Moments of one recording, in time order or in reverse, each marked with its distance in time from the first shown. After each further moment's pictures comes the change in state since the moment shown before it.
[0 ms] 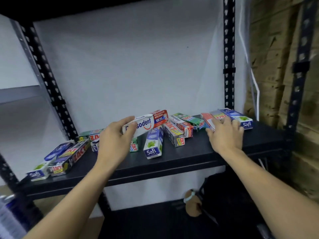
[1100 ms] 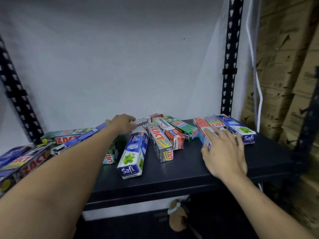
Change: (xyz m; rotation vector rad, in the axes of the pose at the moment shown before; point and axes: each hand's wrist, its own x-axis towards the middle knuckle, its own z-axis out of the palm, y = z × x) left_hand 0.170 -0.079 0.156 0.553 -0.580 -0.122; right_hand 0.010 0.009 0.018 -0.010 -0.039 -0.098
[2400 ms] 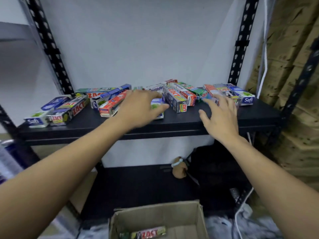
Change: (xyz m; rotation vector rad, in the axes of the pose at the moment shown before) left_hand -0.228 0.005 -0.027 -0.062 0.372 0.476; right_hand -0.063 -0.019 -0.024 0.186 0.134 -0.205
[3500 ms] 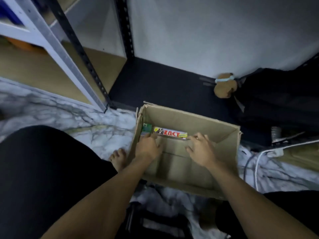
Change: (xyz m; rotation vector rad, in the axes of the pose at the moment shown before) left_hand -0.424 -0.002 0.292 -0.372 -0.699 -1.044; right_hand -0.376 -0.061 0.216 0.067 -1.088 -0.211
